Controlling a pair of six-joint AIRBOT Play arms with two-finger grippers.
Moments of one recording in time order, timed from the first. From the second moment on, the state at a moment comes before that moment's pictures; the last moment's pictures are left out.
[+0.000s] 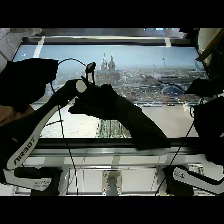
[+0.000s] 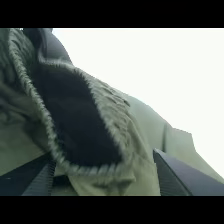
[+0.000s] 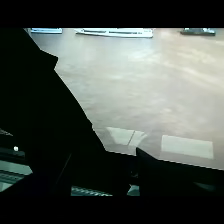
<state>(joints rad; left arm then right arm) -0.48 -1.53 1.31 1.10 -0.68 -1.68 -0.35 -1.26 1.54 -1.24 1.68 1.29</state>
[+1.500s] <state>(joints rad) -0.17 -1.41 1.31 1.05 -0.80 -1.59 -0.27 -1.21 0.78 -0.89 1.08 1.16</state>
